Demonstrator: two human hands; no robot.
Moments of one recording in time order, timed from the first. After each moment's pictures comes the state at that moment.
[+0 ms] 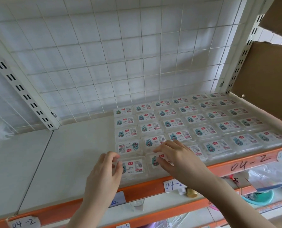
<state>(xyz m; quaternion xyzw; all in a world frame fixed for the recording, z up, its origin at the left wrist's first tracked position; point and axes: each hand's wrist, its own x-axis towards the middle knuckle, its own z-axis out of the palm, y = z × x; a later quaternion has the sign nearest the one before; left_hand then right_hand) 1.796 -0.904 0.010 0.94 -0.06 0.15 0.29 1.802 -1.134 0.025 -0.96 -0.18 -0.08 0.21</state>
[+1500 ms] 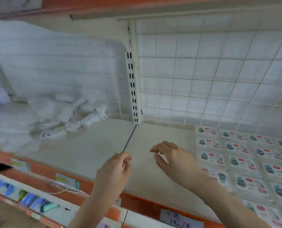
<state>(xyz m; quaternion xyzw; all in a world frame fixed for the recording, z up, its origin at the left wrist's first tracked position) 1.777 -0.746 0.030 0.94 0.14 0.18 0.25 1.870 -0.927 0.051 -0.88 -0.38 -0.06 0.26</state>
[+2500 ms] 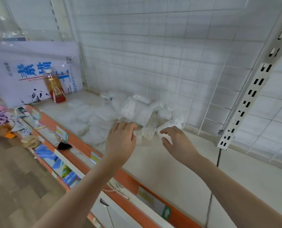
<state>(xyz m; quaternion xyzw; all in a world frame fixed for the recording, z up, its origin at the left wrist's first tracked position) 1.781 -0.465 0.047 0.92 0.20 0.33 0.07 1.909 -0.623 0.044 -0.86 -0.43 0.00 0.28</state>
